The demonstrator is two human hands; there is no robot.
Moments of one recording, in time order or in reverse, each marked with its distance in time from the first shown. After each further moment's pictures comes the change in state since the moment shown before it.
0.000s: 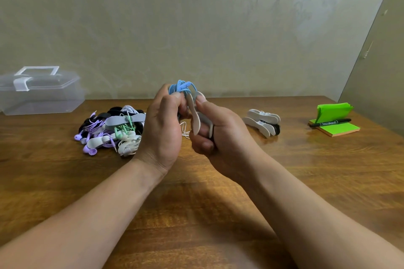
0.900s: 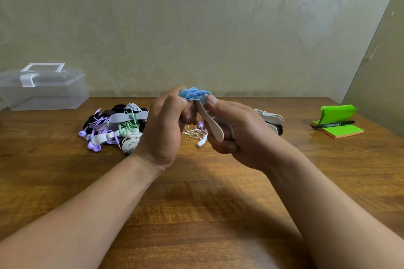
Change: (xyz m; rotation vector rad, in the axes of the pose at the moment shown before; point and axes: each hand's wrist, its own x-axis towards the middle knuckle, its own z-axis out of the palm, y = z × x) left_hand 0.000 0.007 -0.008 -0.105 -0.155 -0.007; right_hand -0.007 -0.024 -0.023 -0.211 -0.123 0.070
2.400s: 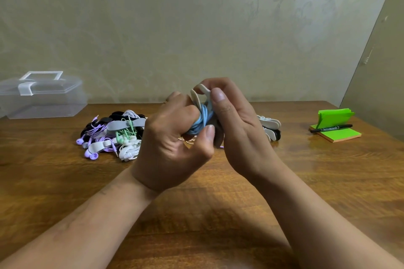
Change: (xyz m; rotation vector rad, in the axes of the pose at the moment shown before) left_hand -0.017 0.018 0.009 0.678 -0.084 0.658; right_hand -0.014 -0.007 0.021 -0.431 0.236 -0.526
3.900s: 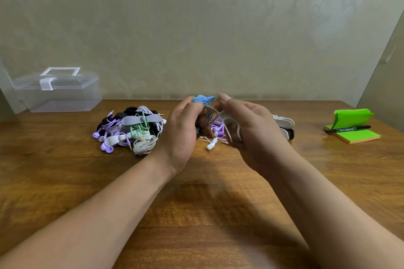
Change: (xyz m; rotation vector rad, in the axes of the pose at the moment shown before) left_hand -0.005 -0.032 0.015 -0.634 0.053 -0.858; right_hand 0.014 0.033 -0.002 0.344 0.088 0.419
